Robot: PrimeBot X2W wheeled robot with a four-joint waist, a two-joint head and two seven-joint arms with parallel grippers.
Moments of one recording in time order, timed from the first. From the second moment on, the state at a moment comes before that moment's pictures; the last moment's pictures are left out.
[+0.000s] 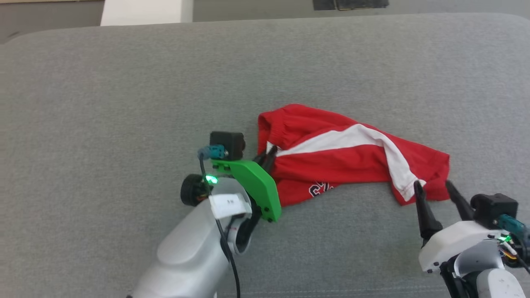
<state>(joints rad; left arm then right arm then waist) -0.60 0.11 -0.71 0.51 -0.80 0.11 0.02 -0.06 -0.05 -0.11 0.11 0.14 0.13 0.04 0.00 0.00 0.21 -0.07</state>
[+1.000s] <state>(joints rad) -0.52 0.17 -0.68 0.26 -0.86 0.13 0.03 -0.13 -0.05 -0.05 0.02 0.20 0.13 0.30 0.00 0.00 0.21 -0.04</state>
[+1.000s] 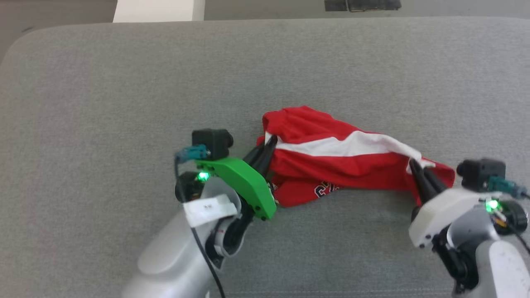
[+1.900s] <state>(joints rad) -1.39 0.28 -0.29 0.43 -0.97 0.05 -0.02 -1.26 -0.16 0.05 0.26 0.06 0.13 0.29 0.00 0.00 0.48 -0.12</state>
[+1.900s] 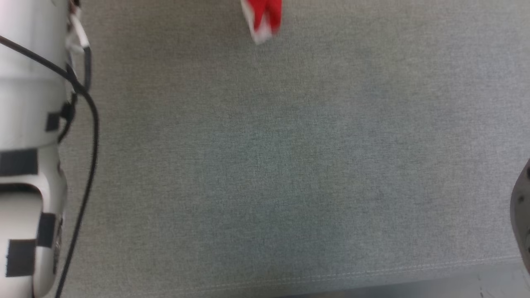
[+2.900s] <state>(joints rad) -0.61 0.30 -0.54 0.36 -1.04 -0.11 0.01 -0.50 -0.28 0.16 0.19 0.31 0.13 0.42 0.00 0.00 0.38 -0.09</state>
